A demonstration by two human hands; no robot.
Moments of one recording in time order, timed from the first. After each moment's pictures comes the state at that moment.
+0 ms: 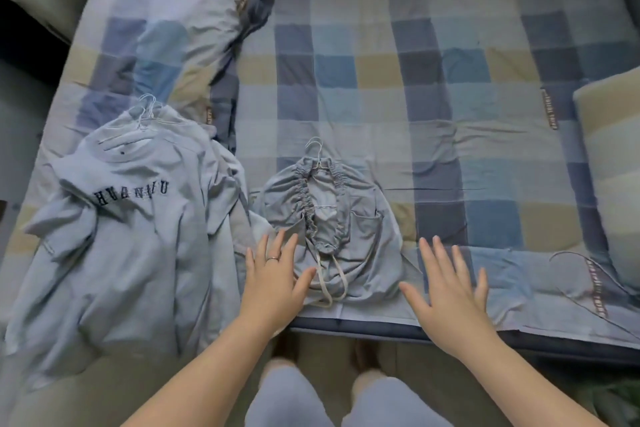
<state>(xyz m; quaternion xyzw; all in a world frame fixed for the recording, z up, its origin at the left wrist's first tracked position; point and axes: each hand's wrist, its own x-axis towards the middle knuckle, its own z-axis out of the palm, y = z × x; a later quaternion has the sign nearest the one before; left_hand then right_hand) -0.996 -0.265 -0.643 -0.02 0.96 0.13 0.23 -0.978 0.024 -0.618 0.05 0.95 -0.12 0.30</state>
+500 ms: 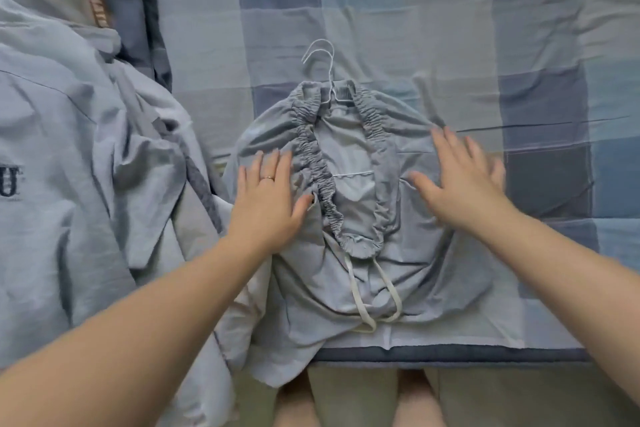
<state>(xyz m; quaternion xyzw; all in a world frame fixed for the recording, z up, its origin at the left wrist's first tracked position) -1.164 -0.345 -0.919 0.06 0.96 0.10 0.27 -1.168 -0.055 -0.911 0.09 0.94 -0.11 0.31</state>
